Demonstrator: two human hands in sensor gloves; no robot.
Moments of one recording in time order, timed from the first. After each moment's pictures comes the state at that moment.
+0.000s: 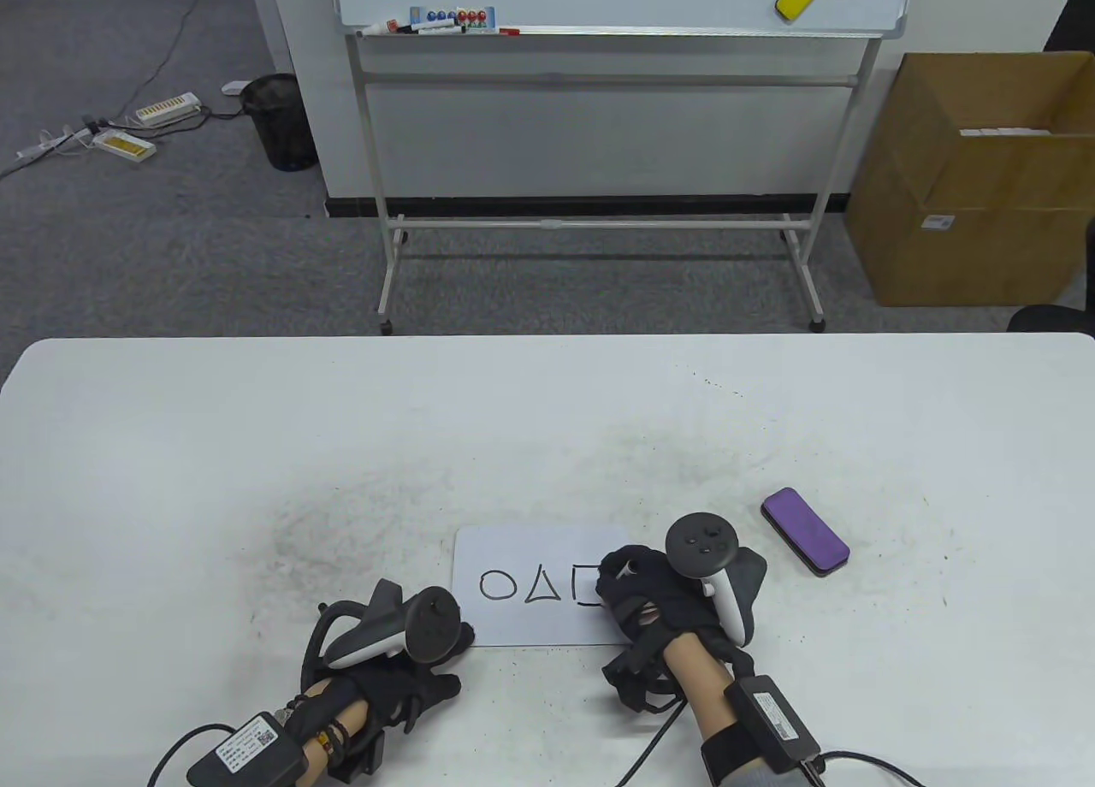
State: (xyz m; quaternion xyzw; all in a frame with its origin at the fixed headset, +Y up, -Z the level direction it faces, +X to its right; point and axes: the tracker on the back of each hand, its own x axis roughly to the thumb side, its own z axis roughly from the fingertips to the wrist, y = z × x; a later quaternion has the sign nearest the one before) left_hand -0.187 -0.764 -0.332 -0.21 -0.19 -0.01 0.96; right_hand 0.121 -0.748 -0.371 -0.10 0.09 0.91 0.40
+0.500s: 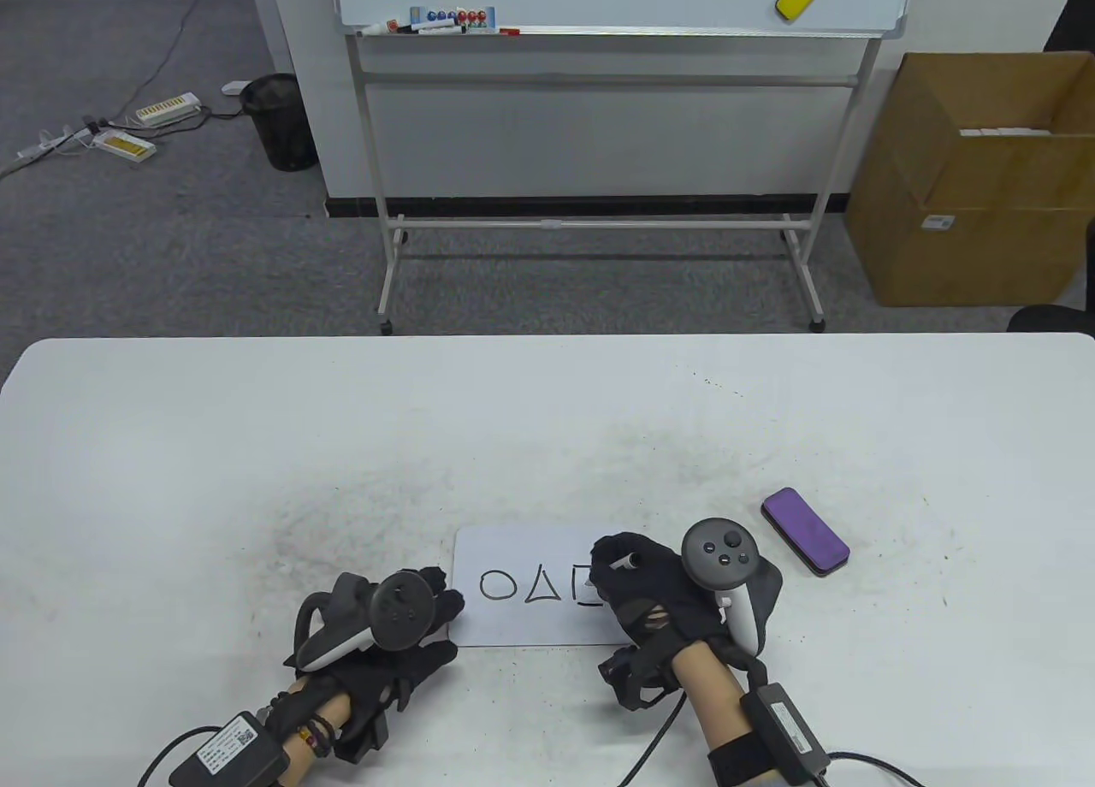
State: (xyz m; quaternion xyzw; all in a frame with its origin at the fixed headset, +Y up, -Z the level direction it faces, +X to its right) left_hand -0.215 -0.729 -0.337 -0.07 -0.15 0.08 0.98; right_hand 0.120 -0.727 -0.360 -0.03 0.02 0.87 0.49
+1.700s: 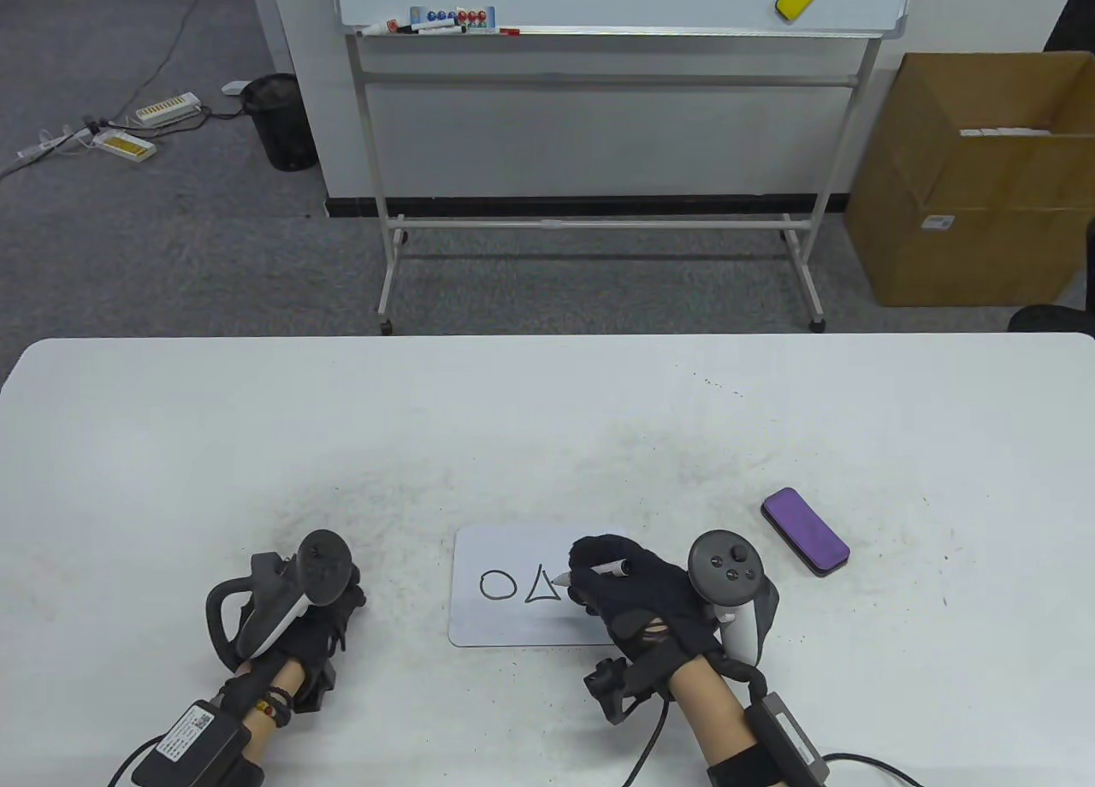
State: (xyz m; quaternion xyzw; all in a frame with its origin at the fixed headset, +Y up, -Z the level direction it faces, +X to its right) left_hand -0.278 -0.713 -0.354 0.02 0.06 0.15 0.99; right_hand 0.103 -0.717 -0.343 0.02 0.04 0.79 0.61
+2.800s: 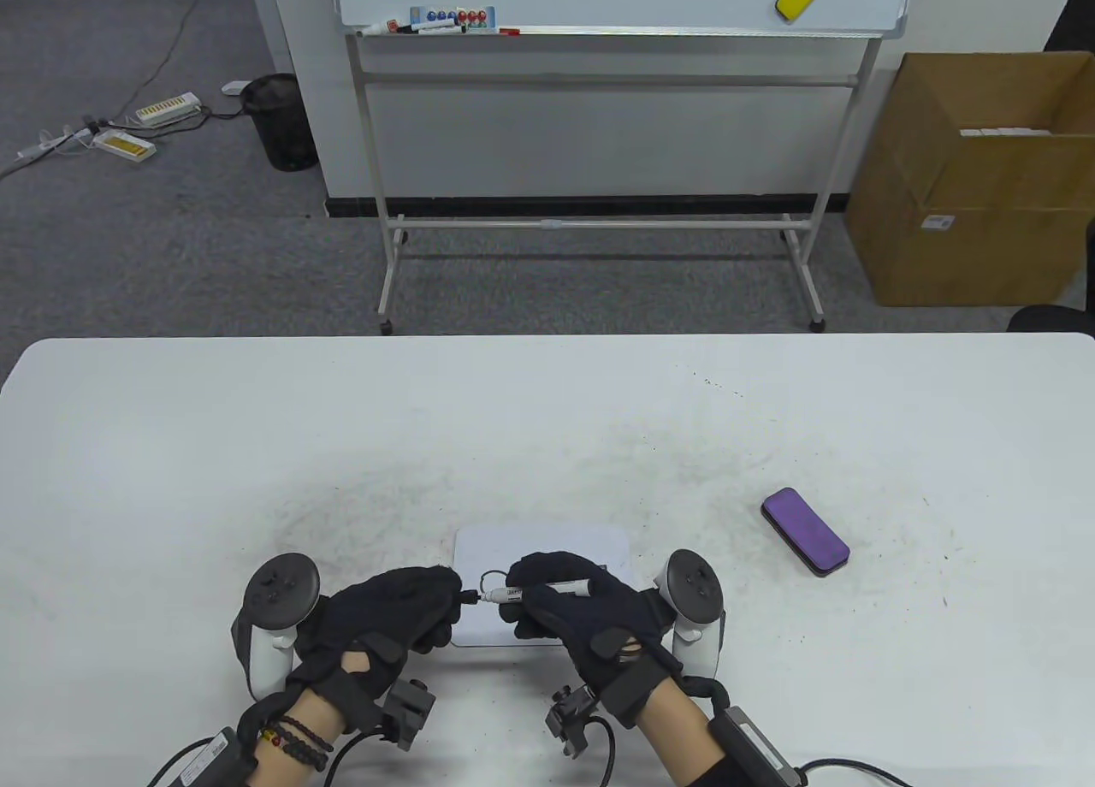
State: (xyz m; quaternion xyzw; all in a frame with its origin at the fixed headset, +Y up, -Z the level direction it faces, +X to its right) left_hand -0.240 -0.717 -0.321 -0.08 0.00 0.59 0.80; right_hand 0.058 -0.724 -0.326 0.08 0.13 0.65 0.75
